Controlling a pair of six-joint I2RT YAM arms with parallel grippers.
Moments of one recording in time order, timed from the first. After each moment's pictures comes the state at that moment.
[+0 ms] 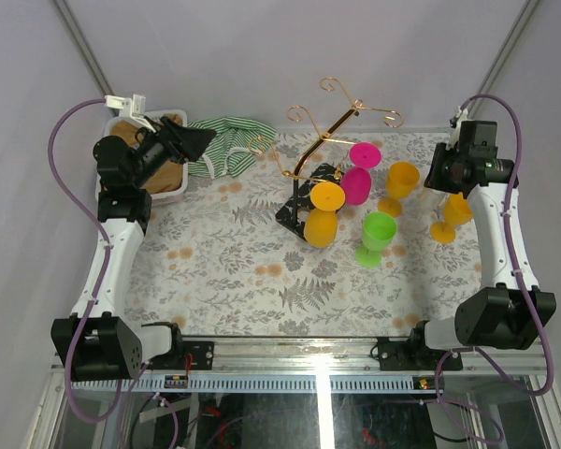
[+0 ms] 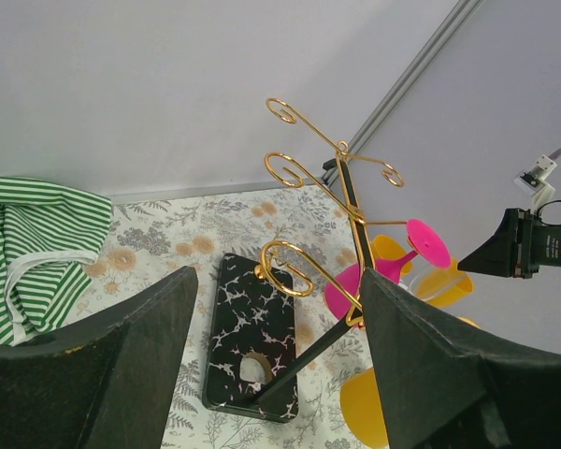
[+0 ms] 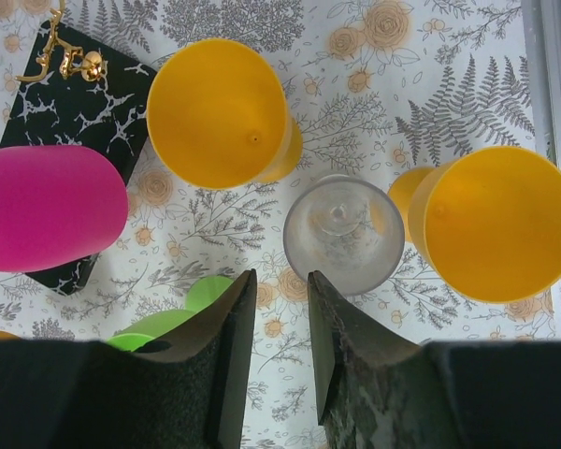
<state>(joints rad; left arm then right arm) 0.07 1.21 1.10 0.28 0.66 -0.62 -0.10 1.40 1.45 -0.88 -0.05 0.14</state>
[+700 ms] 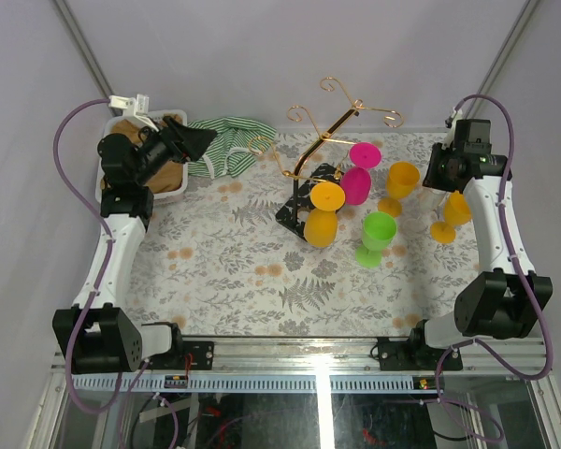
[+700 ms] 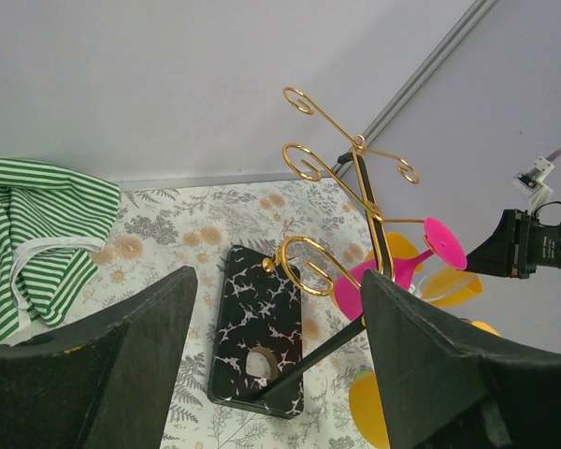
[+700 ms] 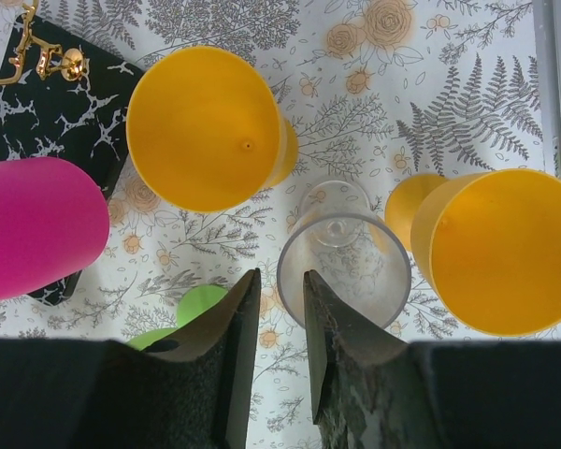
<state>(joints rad) 0.07 1.24 1.10 0.28 0.65 -0.61 -0.10 1.46 1.45 -0.84 -0.04 0.13</state>
